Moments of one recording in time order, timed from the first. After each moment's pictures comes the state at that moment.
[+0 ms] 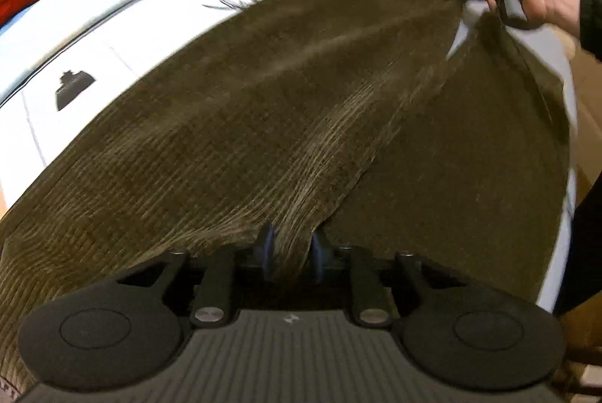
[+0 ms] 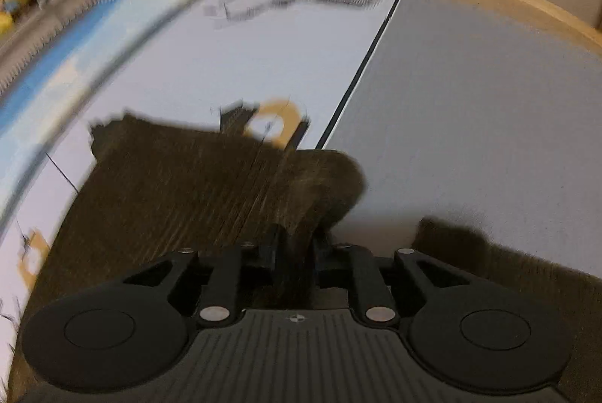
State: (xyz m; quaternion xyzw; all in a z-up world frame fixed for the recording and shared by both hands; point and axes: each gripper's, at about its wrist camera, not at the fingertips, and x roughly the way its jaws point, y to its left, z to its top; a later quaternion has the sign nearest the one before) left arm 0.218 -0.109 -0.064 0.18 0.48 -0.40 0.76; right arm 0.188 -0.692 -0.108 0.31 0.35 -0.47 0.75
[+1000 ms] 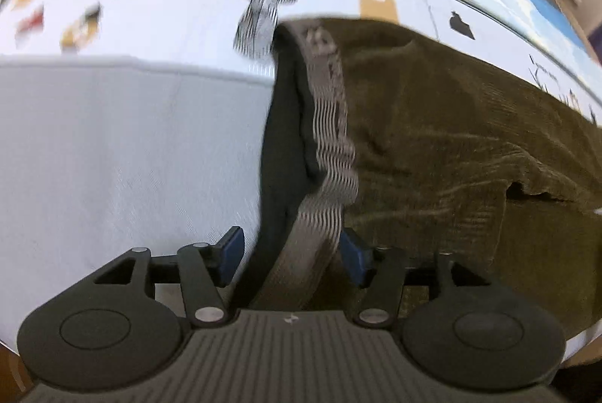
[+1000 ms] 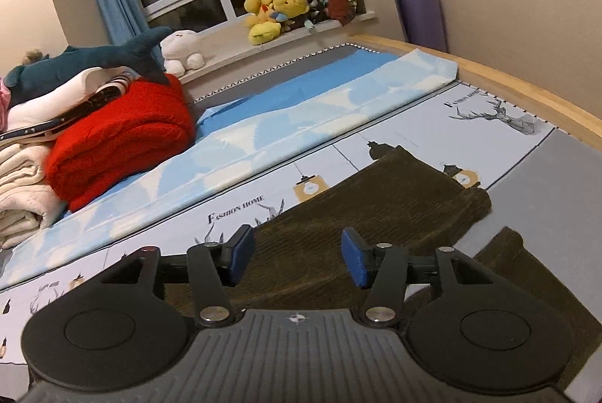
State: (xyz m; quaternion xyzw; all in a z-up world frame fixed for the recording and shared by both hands) left arm 0.154 0.197 -0.047 -0.09 0.59 -0.03 0.80; right arm 0.062 -0.482 0.067 0.20 0.26 -0.16 0.93
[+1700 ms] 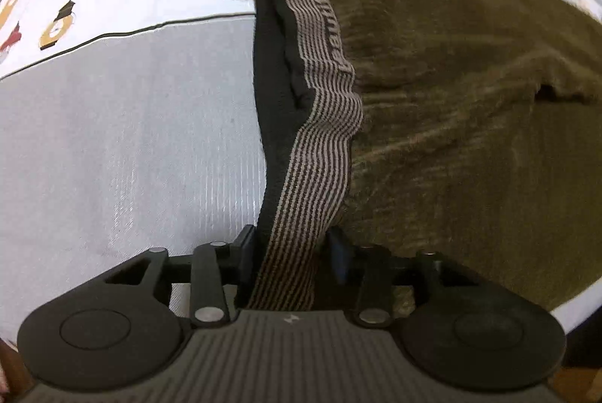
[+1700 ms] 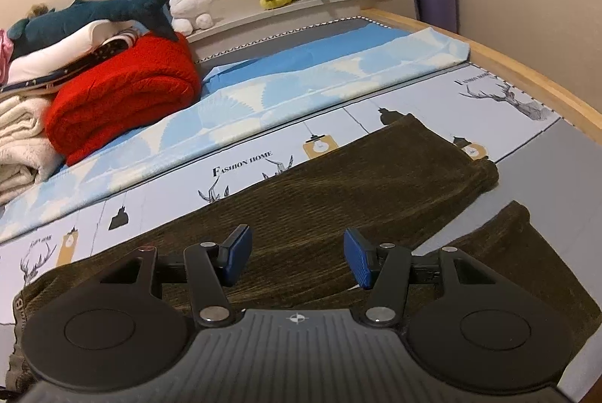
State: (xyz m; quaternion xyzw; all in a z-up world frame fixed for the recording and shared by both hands) left arm 0.129 0.170 -0.072 0.05 0.63 -0.05 0.77; right arm 0.072 -0.441 0.049 0.17 0.31 -0.15 0.92
